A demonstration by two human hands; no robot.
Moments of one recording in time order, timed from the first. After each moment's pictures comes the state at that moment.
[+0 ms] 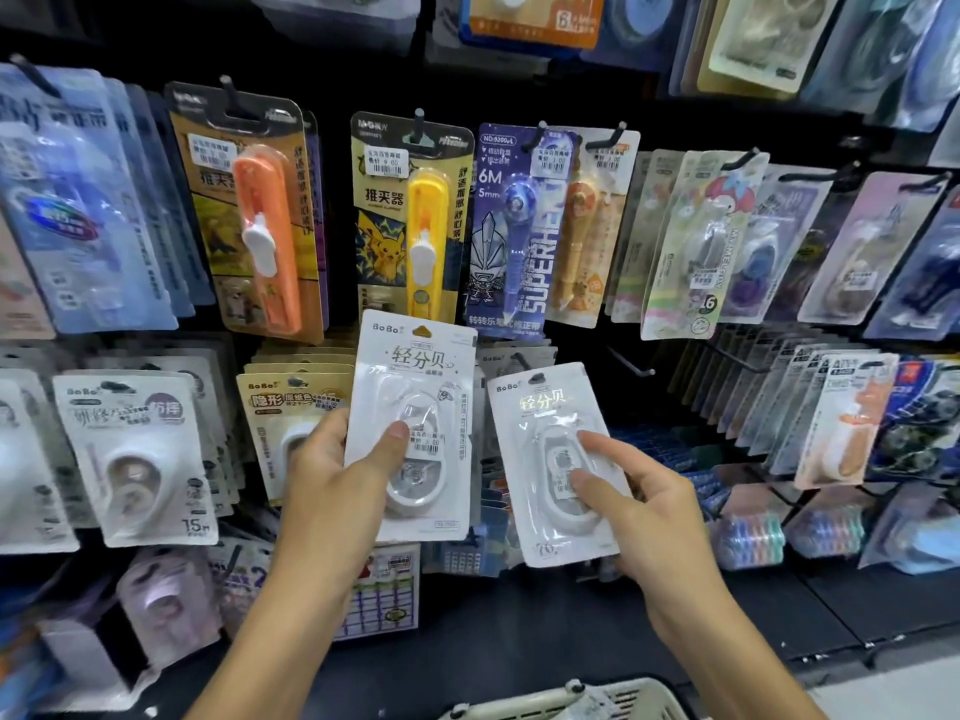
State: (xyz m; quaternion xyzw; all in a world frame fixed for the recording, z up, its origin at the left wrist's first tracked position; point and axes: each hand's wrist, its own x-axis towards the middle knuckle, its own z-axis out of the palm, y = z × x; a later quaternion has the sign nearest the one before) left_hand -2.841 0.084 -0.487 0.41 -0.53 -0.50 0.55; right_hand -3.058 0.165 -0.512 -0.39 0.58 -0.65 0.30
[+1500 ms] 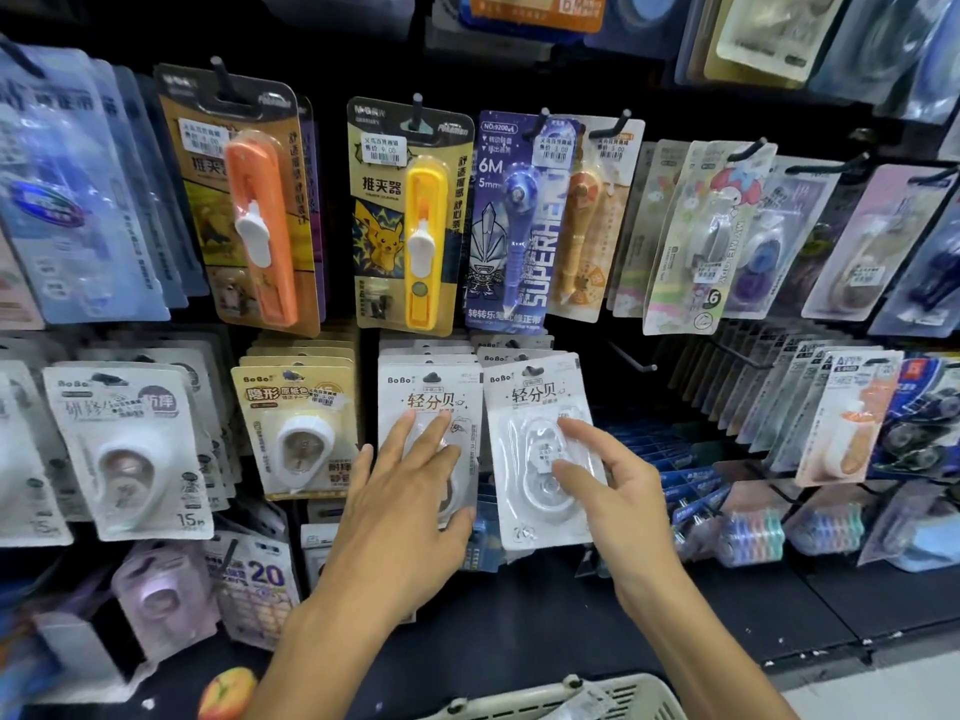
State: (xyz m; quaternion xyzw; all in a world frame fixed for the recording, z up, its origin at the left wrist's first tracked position) left_hand -2.864 0.075 -0.521 0.45 -0.86 -0.08 0.22; right_hand -3.058 0.140 -0.524 -0.44 0.59 -0.62 0.26
